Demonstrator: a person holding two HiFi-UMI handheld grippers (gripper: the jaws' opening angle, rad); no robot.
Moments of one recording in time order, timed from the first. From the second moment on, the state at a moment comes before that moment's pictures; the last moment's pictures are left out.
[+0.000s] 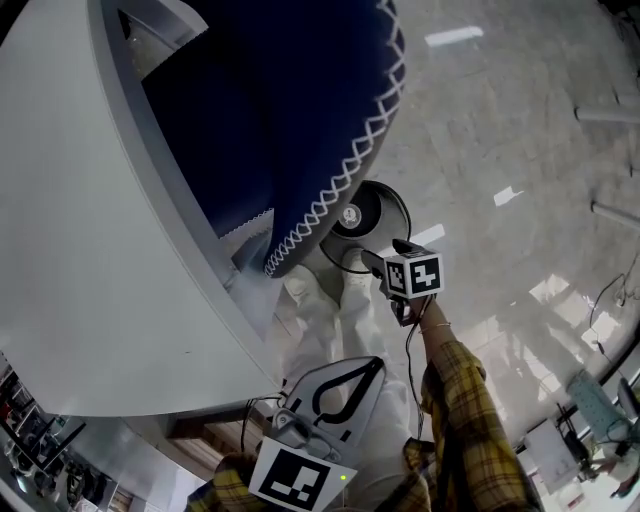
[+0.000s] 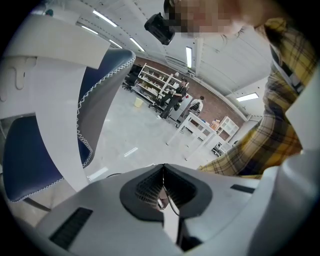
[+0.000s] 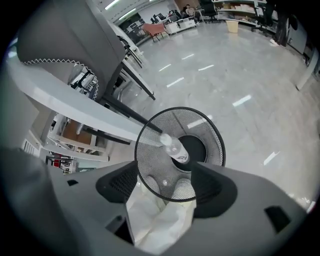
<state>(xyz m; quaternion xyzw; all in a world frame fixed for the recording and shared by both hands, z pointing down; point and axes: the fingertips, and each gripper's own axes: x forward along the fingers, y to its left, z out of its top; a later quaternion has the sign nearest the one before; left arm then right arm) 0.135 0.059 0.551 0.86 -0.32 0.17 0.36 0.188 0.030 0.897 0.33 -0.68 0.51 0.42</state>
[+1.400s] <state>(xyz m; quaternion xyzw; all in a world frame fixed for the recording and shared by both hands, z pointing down) 0.126 -0.002 0.247 0.87 -0.43 0.07 0.22 0.159 -0.009 0.486 0.32 -0.82 0.38 0.29</state>
